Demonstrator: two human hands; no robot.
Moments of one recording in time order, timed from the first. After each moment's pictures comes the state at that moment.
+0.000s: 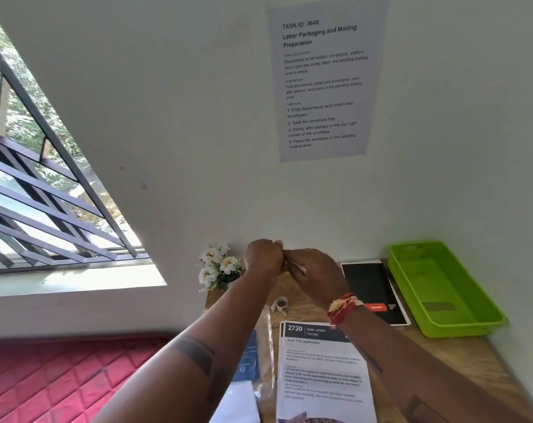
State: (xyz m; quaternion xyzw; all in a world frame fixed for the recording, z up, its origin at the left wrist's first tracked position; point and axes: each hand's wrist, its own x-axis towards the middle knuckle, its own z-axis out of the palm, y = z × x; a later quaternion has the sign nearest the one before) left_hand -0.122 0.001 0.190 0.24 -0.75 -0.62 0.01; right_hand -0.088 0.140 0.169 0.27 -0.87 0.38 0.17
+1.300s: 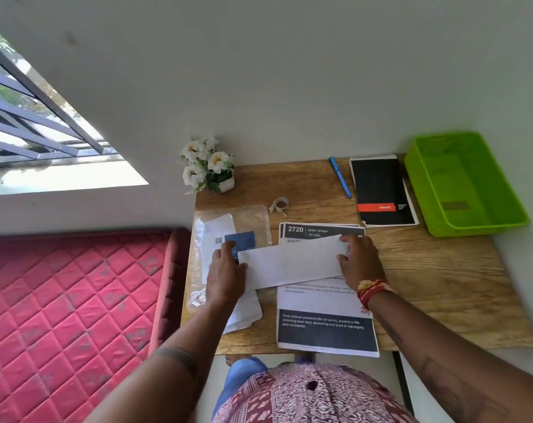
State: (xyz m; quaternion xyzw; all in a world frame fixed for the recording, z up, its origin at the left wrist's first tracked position) left_hand 0.025 -0.095 -0.010 0.20 -0.92 -0.31 -0.09; right_hand -0.017 0.195 -0.026 -0.10 -0.95 0.27 -0.11
